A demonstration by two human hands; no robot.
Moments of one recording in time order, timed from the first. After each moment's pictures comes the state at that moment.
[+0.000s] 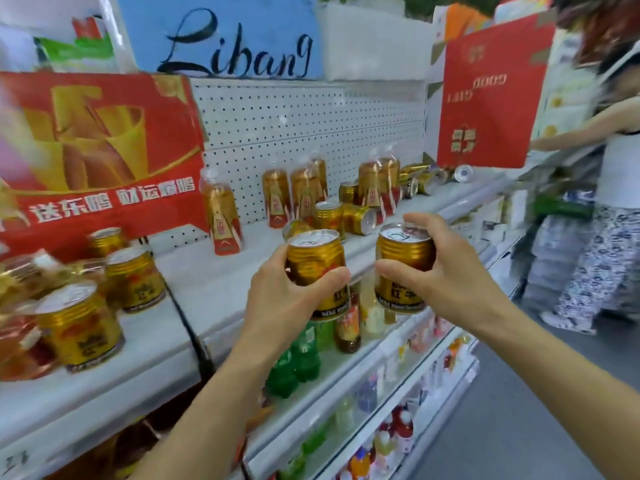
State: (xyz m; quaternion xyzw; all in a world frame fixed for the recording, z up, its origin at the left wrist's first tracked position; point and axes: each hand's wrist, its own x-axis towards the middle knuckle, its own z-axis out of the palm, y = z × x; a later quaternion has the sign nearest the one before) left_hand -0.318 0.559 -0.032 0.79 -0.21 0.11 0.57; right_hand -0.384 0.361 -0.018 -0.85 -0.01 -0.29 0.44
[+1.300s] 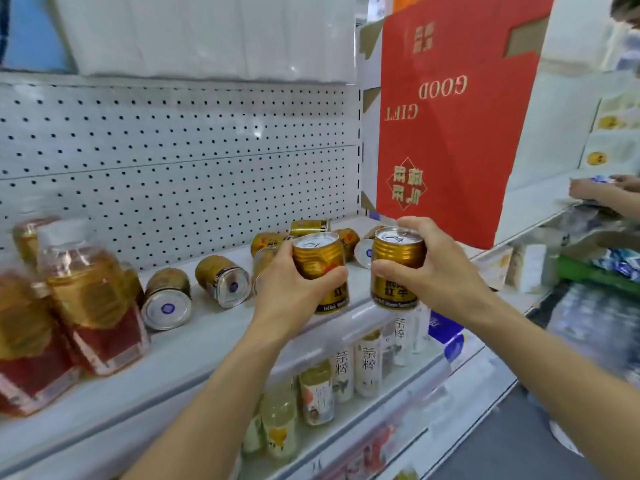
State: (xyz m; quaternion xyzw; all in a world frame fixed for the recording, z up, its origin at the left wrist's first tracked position) left_hand 0.021 -0.043 -0.020 0.82 -0.12 0.14 0.54; right_hand -0.016 -0.241 -0.001 -0.87 -0.07 -0.26 0.42
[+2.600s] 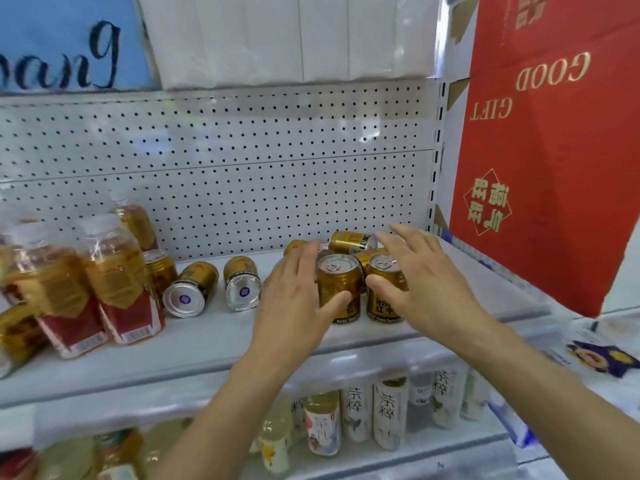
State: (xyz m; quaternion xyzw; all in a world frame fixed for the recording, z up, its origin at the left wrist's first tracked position) left_hand 0.049 -0.094 -0.030 0.93 -0.03 0.30 0.21; right_hand 0.087 -0.279 -0.003 -0.91 -0.26 -0.24 0.20
